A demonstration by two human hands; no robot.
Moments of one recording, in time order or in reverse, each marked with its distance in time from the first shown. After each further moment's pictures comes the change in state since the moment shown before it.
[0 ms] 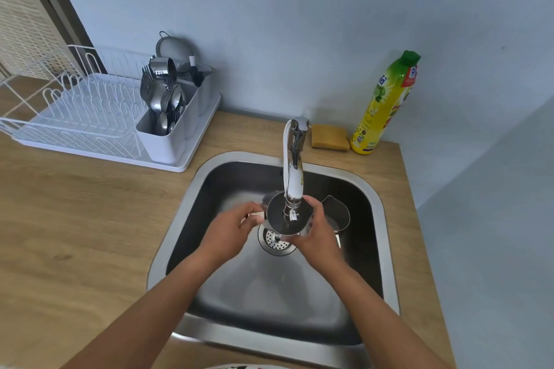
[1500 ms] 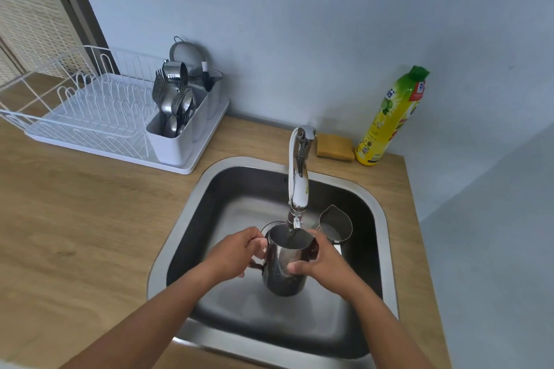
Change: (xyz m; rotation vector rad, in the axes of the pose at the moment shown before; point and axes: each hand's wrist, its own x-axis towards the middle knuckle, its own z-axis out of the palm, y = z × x) left_hand -0.014 -0.008 0.007 -0.029 -0.256 -0.249; right_hand -0.010 0.018 -0.013 0.096 -0.309 0.150
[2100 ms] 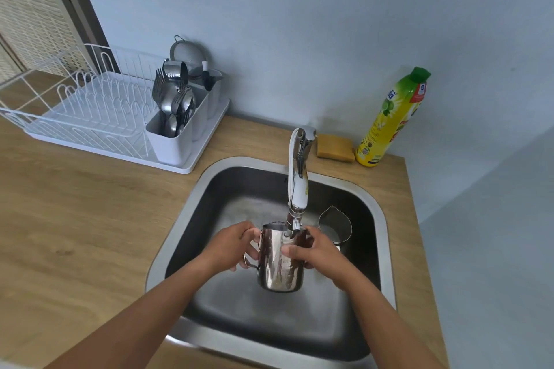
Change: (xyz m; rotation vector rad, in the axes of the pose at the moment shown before) left_hand 0.018 -0.005 -0.005 -0.043 0.015 -0.081; right_hand 0.019 -0.011 -0.006 0.009 -0.046 0.062
